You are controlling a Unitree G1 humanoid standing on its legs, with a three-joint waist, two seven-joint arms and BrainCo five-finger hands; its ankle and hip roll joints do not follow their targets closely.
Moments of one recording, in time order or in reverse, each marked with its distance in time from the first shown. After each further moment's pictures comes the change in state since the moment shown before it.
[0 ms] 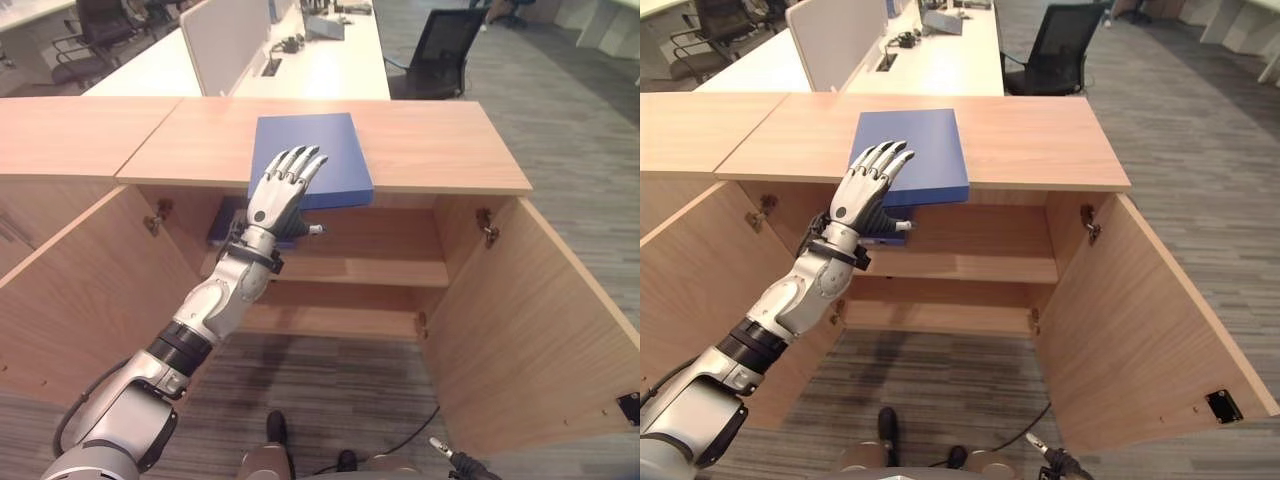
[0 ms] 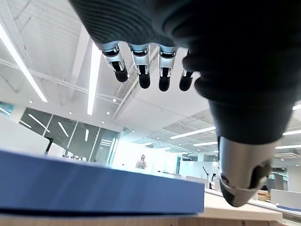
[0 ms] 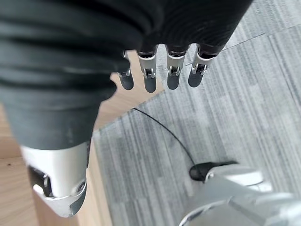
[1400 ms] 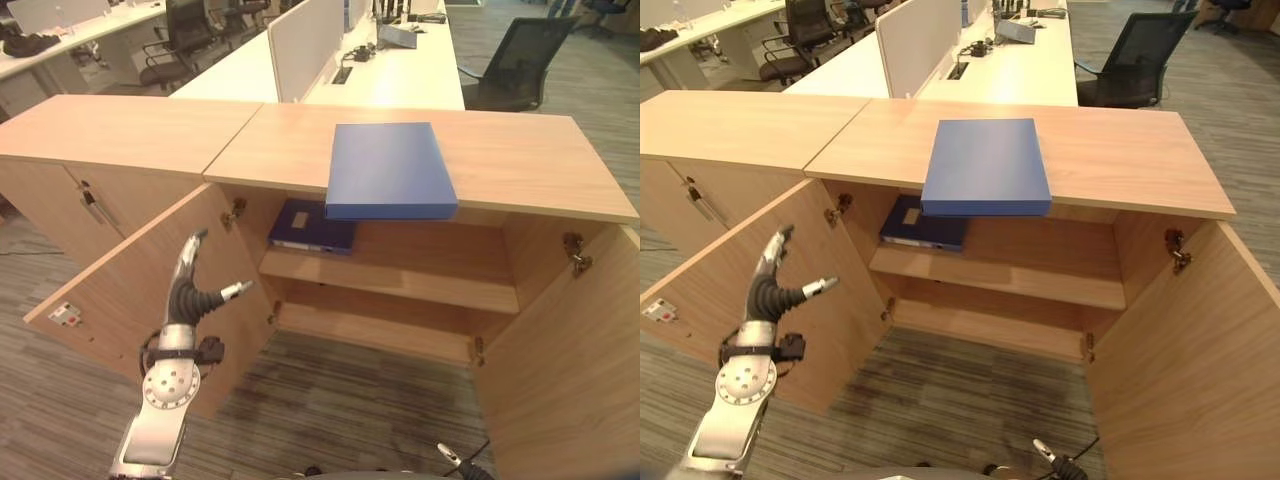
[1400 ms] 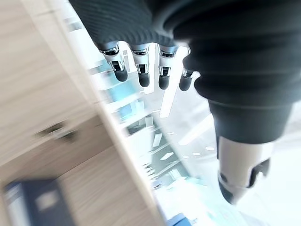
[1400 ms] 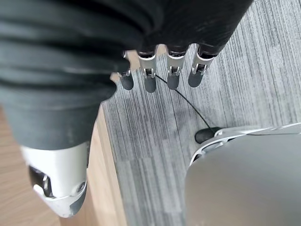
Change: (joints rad) left arm 0.680 -0.069 0.488 -0.436 -0.481 -0.105 -0.134; right arm 0.105 0.017 -0.064 -0.108 0.001 0.010 0.056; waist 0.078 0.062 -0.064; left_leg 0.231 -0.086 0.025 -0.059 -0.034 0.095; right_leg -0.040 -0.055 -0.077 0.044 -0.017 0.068
